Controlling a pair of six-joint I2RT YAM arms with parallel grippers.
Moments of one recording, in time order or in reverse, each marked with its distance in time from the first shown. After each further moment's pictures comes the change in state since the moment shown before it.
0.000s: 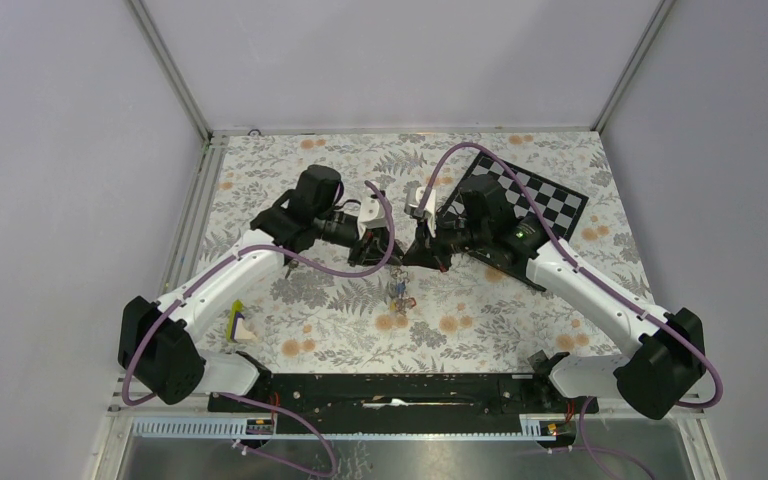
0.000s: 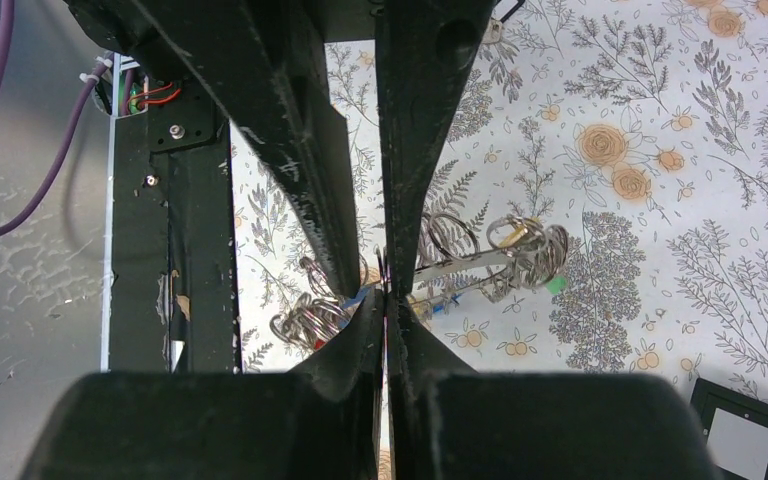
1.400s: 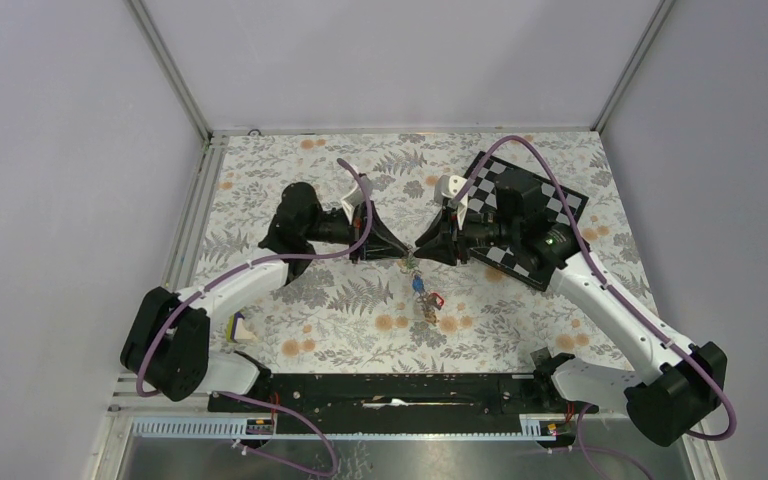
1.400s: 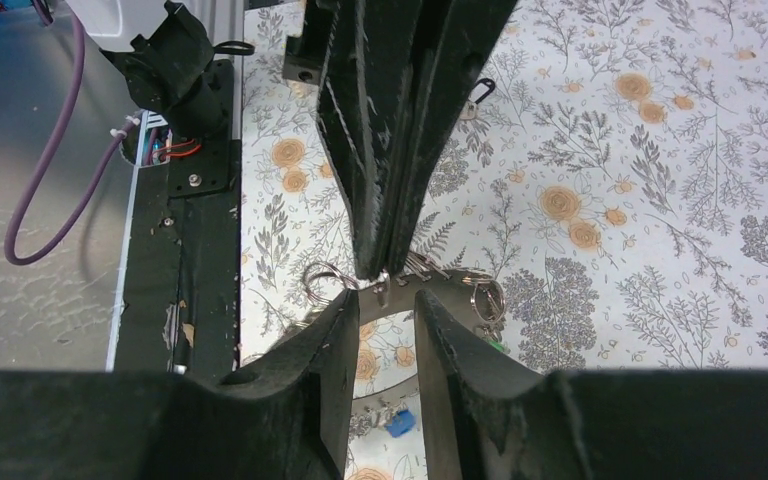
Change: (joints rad) left arm 0.060 0.015 -0.286 0.890 0.124 -0.821; right arm -0.111 -0.133 -0.037 0.078 -0.127 0.032
